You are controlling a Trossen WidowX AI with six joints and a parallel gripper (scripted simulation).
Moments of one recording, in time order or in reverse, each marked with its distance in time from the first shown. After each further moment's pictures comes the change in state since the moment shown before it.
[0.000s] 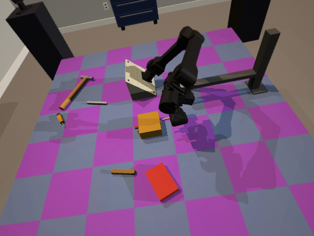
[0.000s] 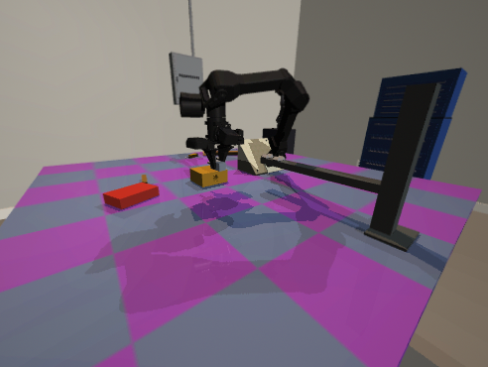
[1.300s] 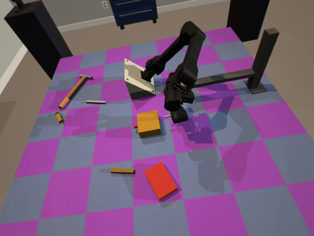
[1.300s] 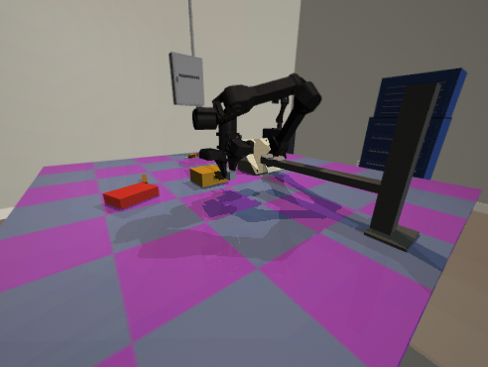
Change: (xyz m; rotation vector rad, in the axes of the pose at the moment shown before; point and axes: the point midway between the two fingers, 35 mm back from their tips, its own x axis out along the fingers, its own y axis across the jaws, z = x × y) arm 0.034 0.032 0.014 0.005 0.001 0.002
